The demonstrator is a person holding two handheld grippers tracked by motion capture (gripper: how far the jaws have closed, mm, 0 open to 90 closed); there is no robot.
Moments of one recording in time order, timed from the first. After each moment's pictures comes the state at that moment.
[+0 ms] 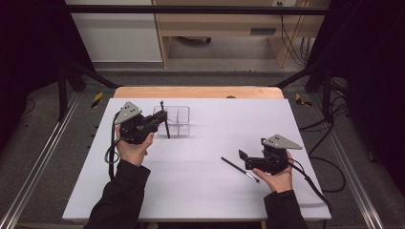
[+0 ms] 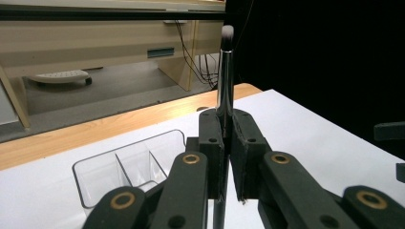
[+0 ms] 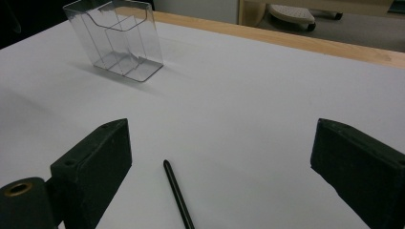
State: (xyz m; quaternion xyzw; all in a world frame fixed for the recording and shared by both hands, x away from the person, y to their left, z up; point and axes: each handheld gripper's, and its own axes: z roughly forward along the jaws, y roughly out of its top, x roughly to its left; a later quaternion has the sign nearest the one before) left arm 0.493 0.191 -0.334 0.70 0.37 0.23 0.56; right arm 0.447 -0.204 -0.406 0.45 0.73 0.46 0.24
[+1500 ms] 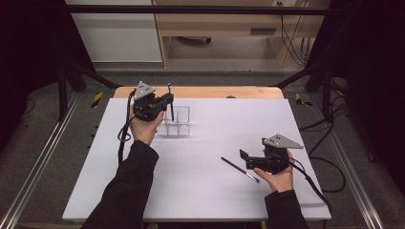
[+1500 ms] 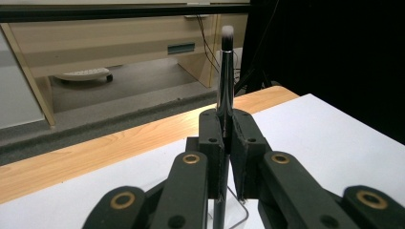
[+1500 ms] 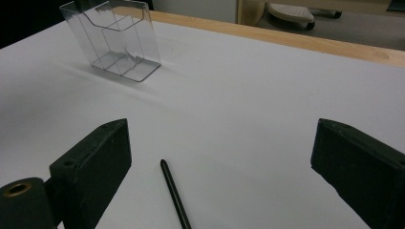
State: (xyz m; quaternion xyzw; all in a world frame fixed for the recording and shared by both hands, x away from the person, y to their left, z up) left arm 0.565 0.171 -0.336 0.70 0.40 0.25 0.54; right arm 0.449 -0.207 -0.407 0.45 0.73 0.46 0.24
